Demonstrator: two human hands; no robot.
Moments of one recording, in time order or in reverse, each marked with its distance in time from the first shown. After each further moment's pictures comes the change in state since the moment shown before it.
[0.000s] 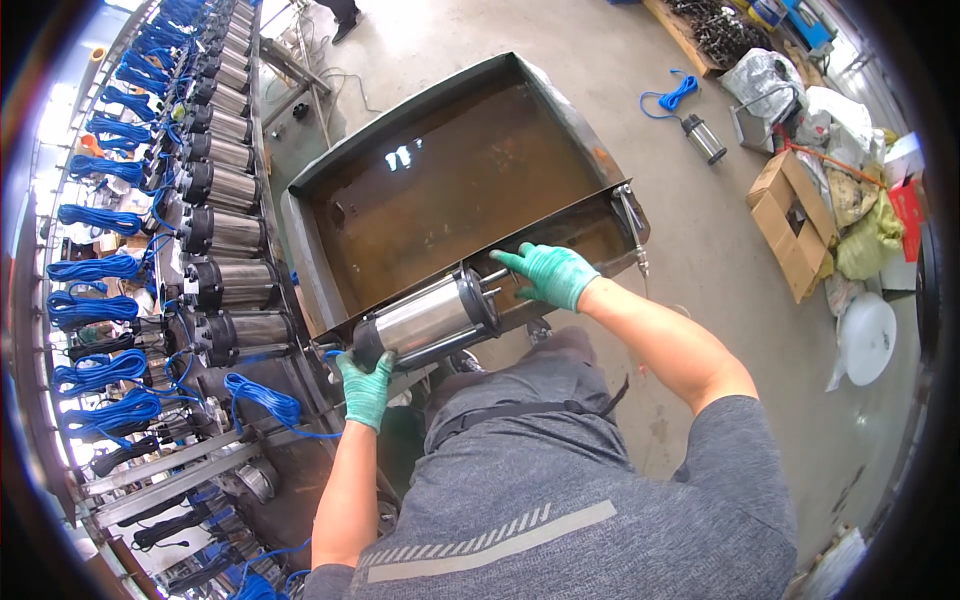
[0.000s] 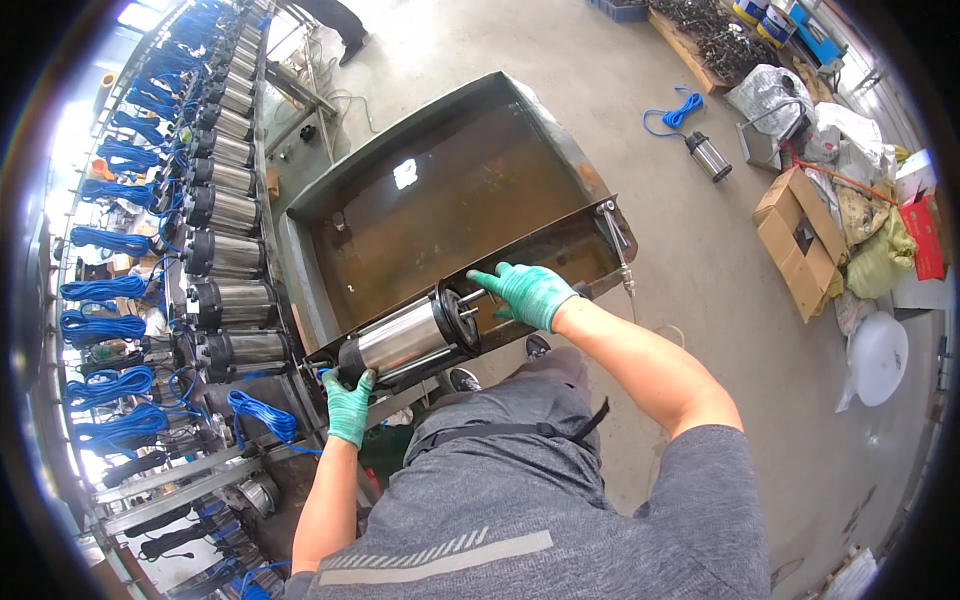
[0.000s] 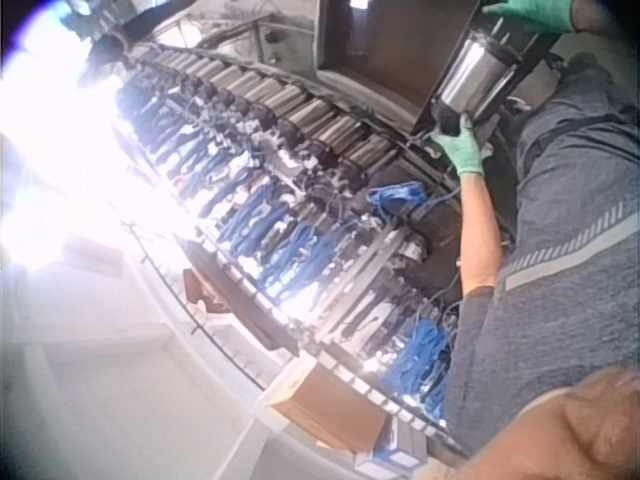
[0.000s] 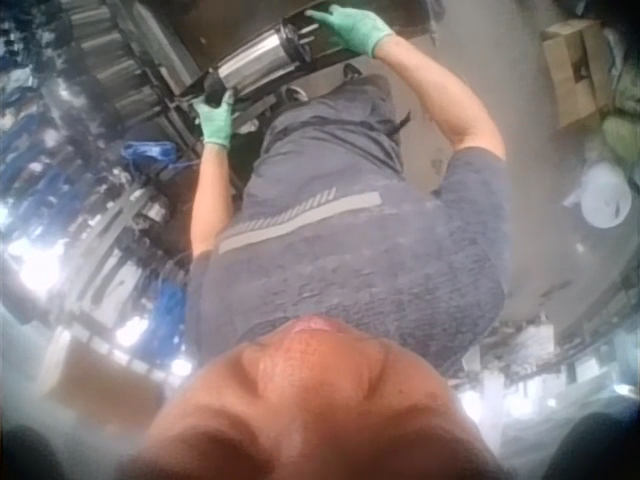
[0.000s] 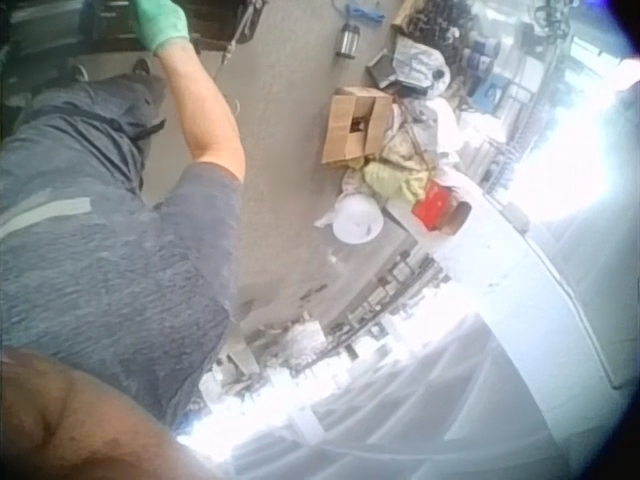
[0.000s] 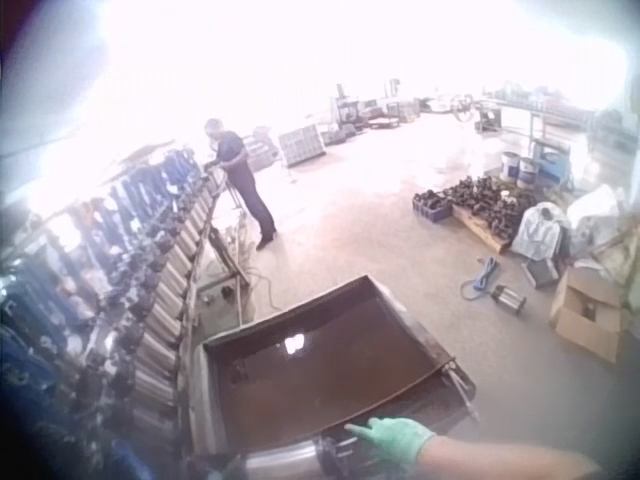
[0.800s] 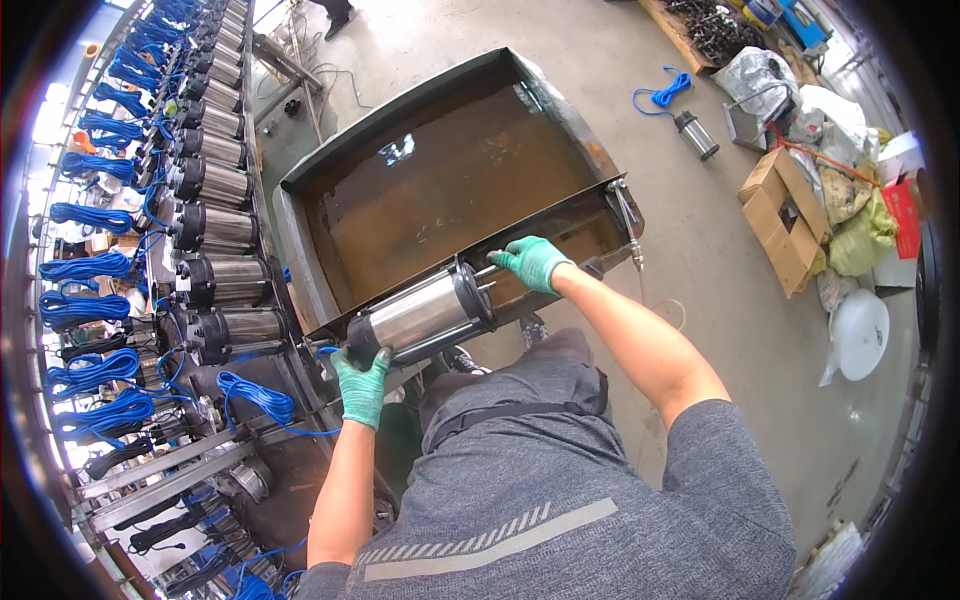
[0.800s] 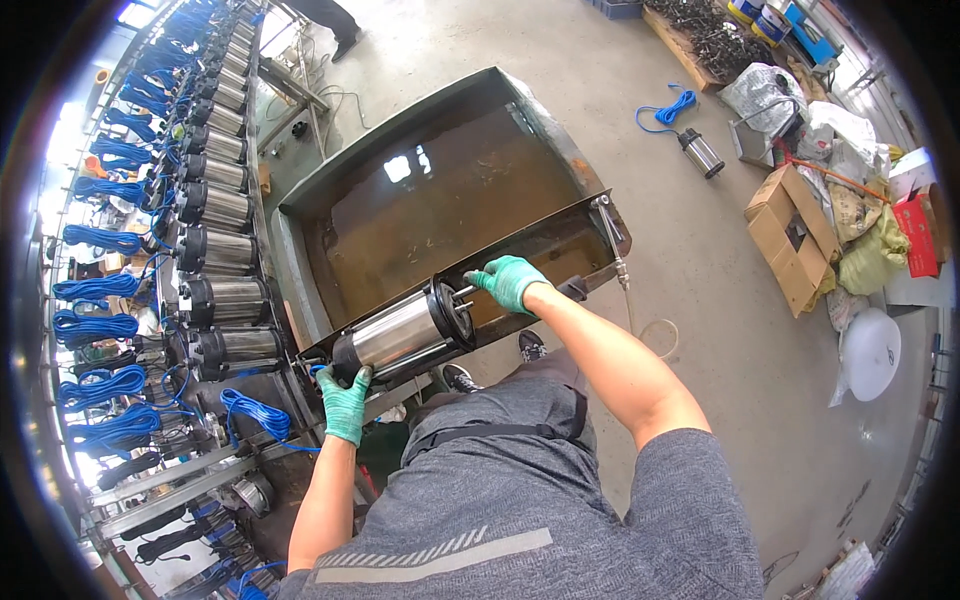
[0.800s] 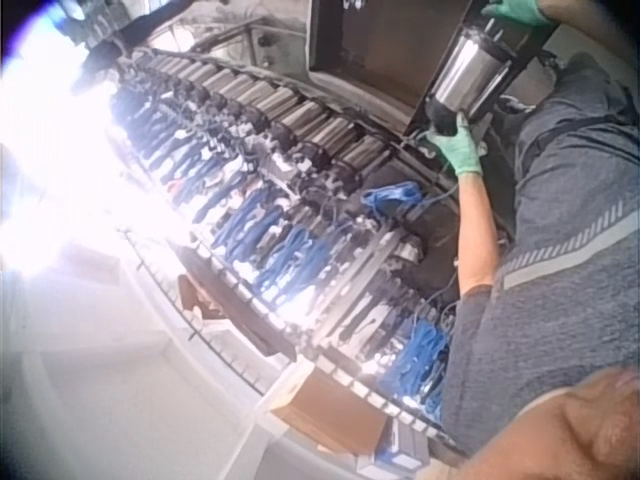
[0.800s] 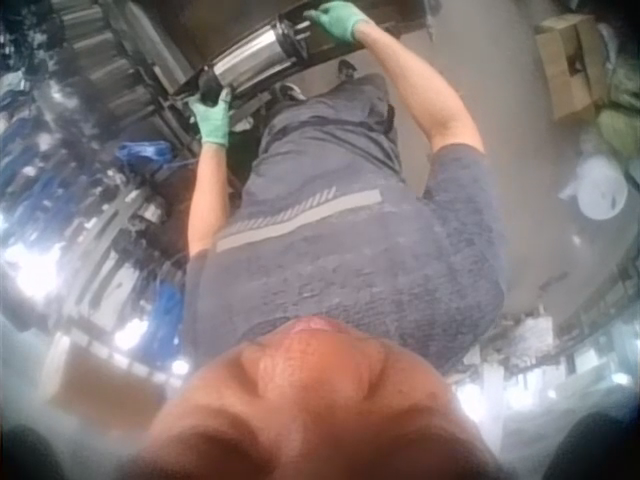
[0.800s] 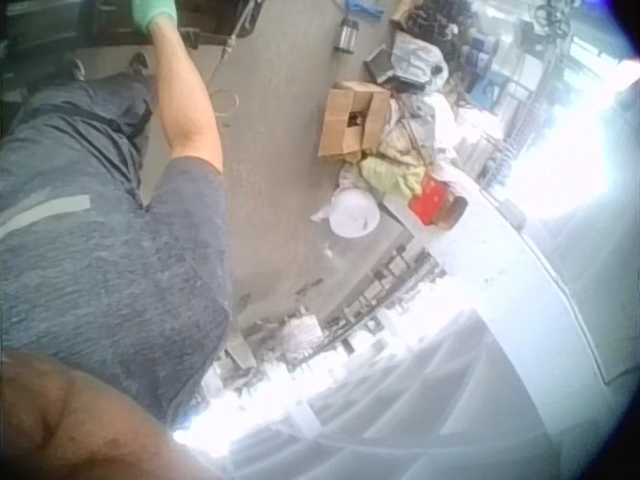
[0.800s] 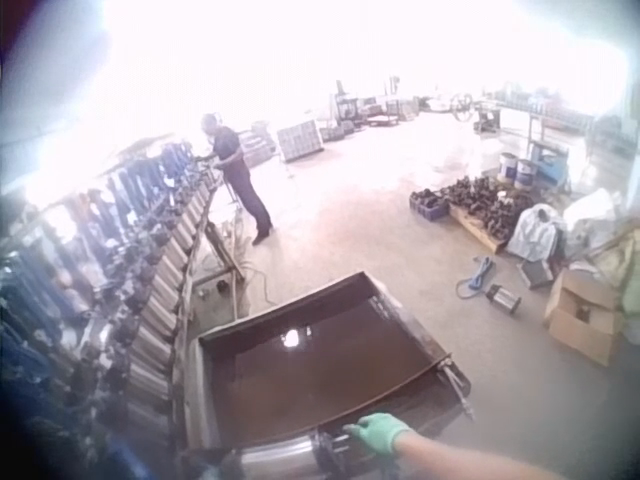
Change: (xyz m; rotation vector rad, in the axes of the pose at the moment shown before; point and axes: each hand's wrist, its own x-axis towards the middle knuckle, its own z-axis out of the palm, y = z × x) left_hand -0.004 0.005 0.003 0.043 0.022 -0.017; right_hand 0.034 0.007 0.033 0.558 -0.002 0.423
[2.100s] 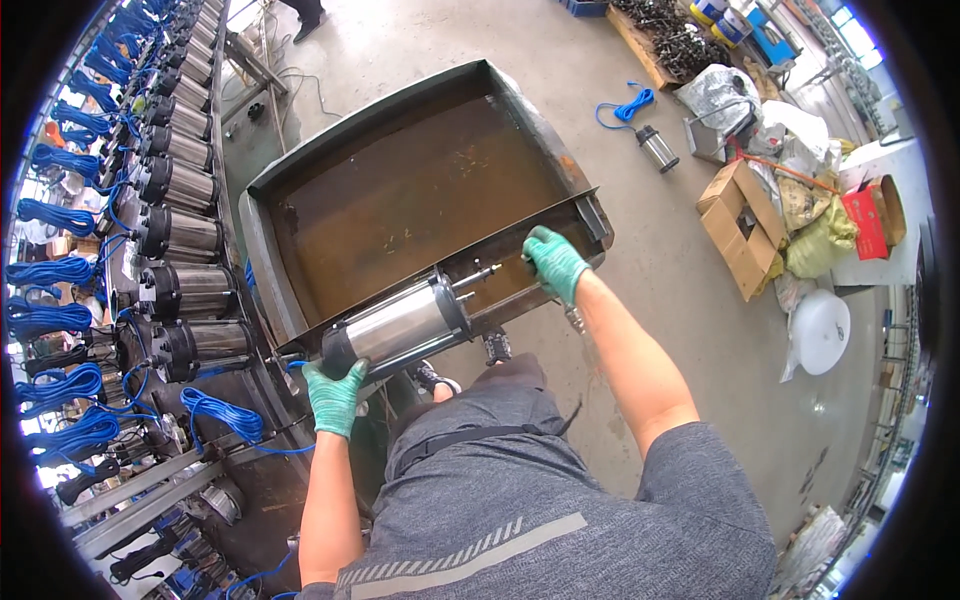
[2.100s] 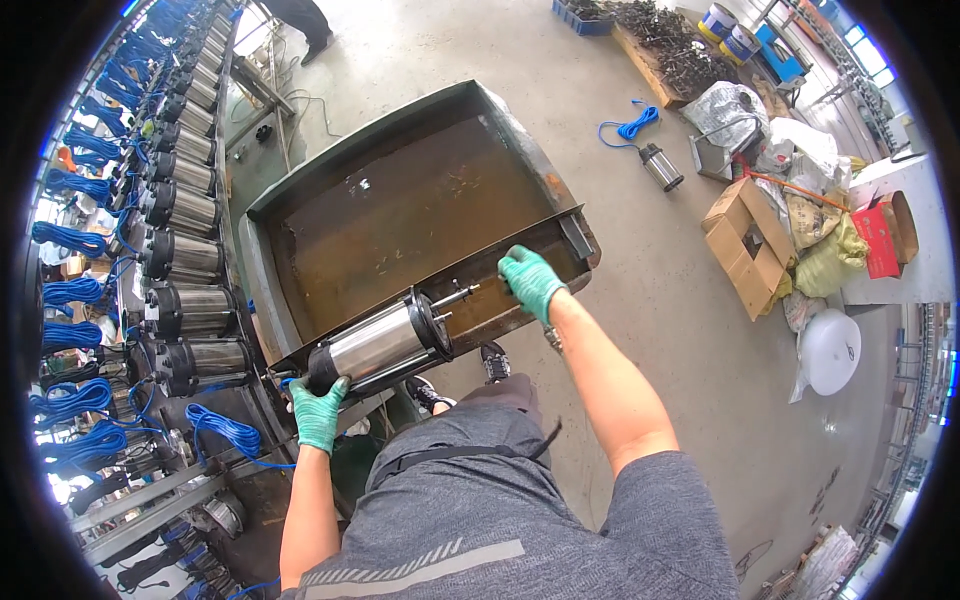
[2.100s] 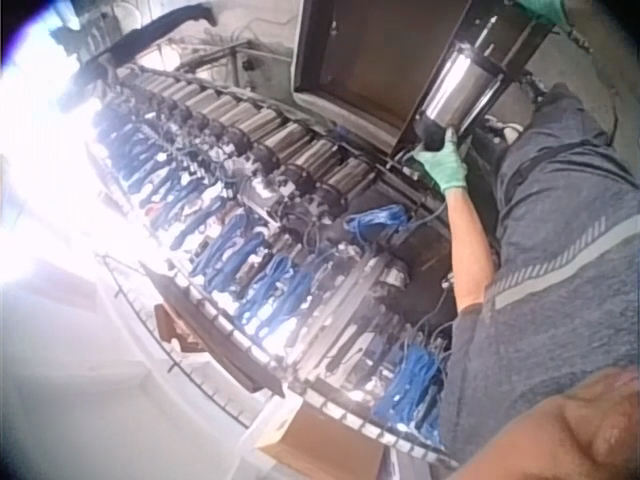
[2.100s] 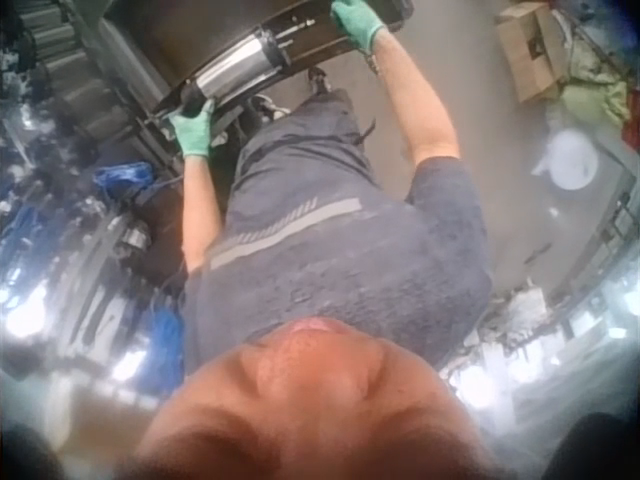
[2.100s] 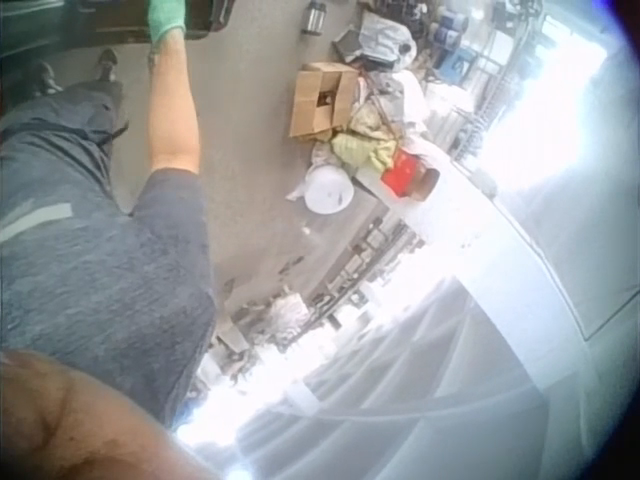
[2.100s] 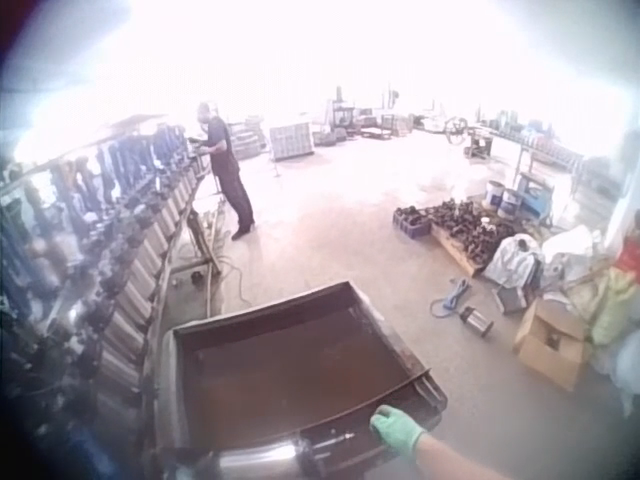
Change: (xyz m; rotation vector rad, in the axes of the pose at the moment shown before) left_hand 0.006 0.019 -0.009 -0.012 -0.039 -0.055; right_hand -0.041 0.008 -0.049 0.652 0.150 0.350
